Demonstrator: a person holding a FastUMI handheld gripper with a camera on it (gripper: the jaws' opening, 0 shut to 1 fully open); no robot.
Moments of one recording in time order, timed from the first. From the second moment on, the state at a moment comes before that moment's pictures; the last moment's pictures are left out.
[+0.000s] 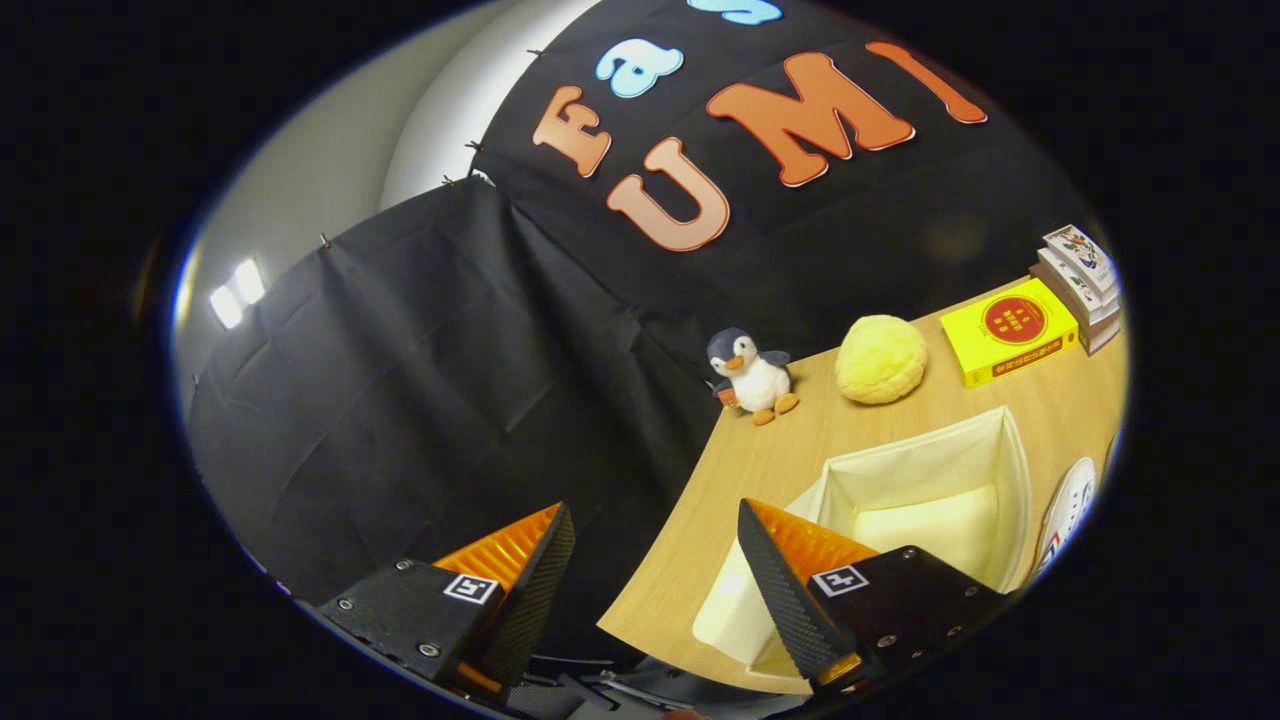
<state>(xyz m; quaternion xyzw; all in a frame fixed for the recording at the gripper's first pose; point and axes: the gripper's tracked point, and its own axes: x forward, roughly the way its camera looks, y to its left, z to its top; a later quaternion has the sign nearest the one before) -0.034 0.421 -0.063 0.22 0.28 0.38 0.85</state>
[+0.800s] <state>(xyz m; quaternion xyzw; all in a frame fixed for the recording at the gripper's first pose) 0.031 0.177 -0.136 0.10 0.29 0.16 0.94</state>
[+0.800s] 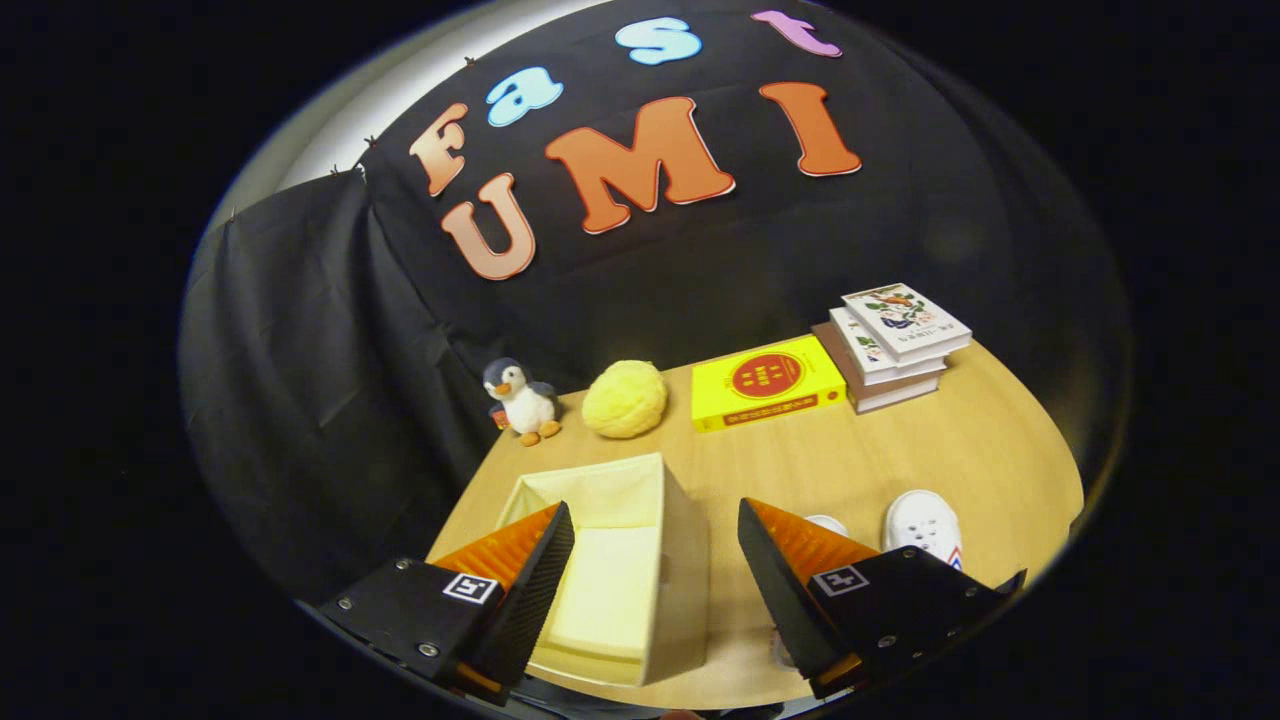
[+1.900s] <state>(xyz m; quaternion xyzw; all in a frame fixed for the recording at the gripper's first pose) -0.005 0.077 -0.332 0.06 0.53 0.10 0.84</state>
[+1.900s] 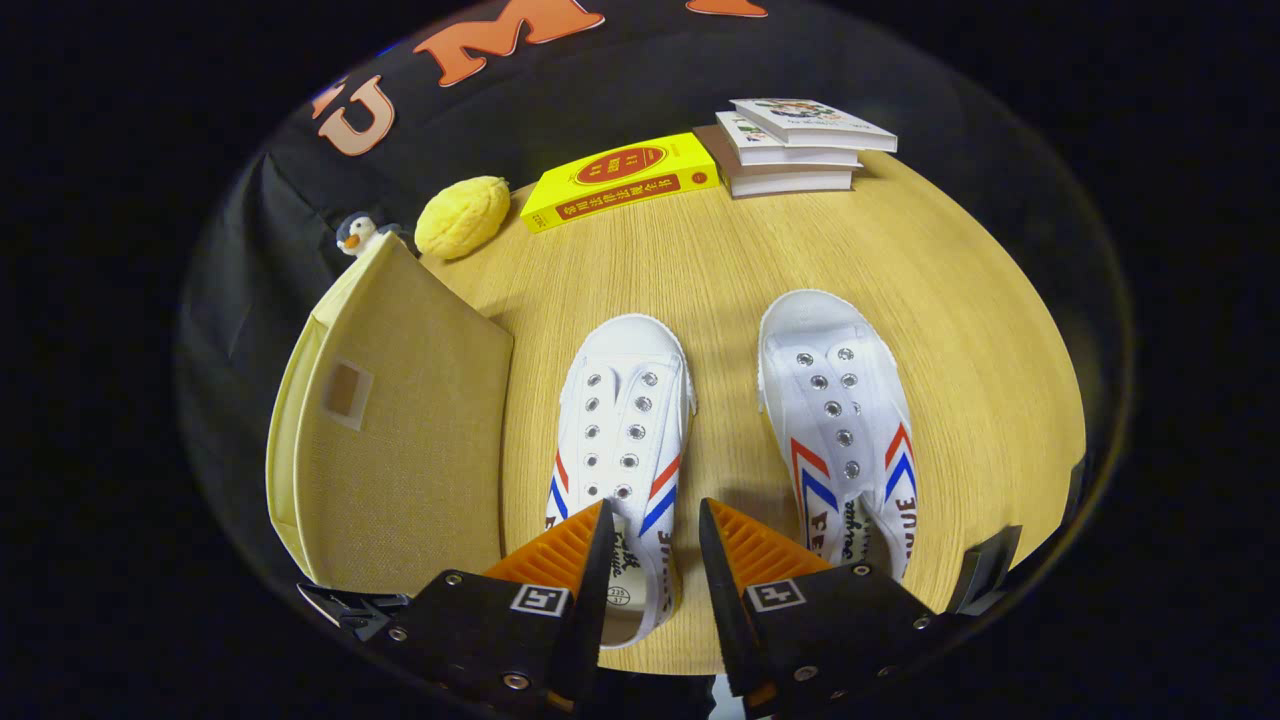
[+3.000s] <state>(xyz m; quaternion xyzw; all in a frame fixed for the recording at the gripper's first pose) 0.002 0.109 -0.335 0.24 0.53 0.19 0.79</state>
